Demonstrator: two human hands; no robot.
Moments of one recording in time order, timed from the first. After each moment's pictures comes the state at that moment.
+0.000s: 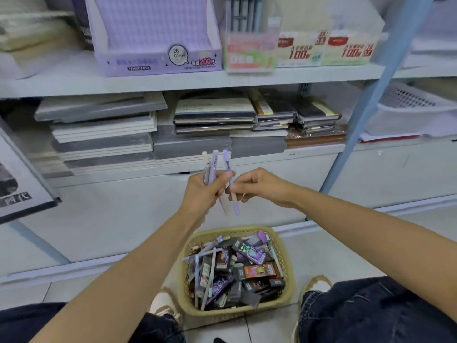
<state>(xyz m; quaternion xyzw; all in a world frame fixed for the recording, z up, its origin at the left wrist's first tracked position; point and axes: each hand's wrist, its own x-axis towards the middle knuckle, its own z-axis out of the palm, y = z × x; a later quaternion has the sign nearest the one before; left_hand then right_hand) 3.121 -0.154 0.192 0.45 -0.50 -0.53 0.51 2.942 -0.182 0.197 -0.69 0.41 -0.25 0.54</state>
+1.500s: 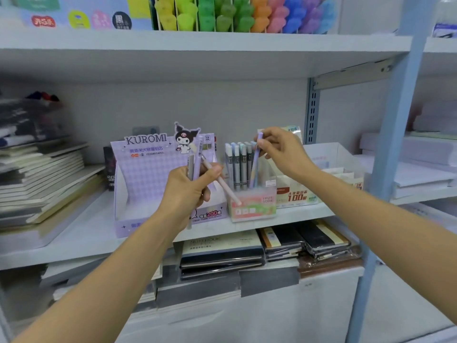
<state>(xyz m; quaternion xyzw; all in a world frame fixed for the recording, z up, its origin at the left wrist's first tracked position) 3.140 -0.267 0.435 0.37 -0.59 -0.41 0.59 2.915 -0.315 0.473 -0.73 0.43 -0.53 0.10</state>
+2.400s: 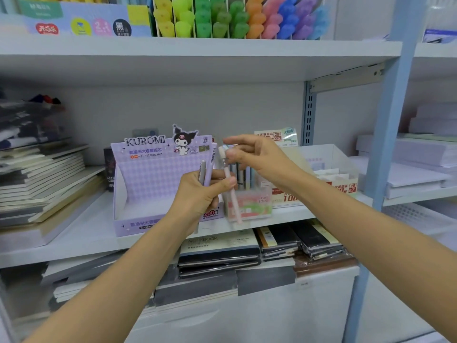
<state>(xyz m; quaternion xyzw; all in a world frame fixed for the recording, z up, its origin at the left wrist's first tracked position) 3.121 -0.258 0.430 0.36 -0.60 -0.44 0.56 2.948 -0.275 0.476 -0.76 0.33 -0.49 0.27</state>
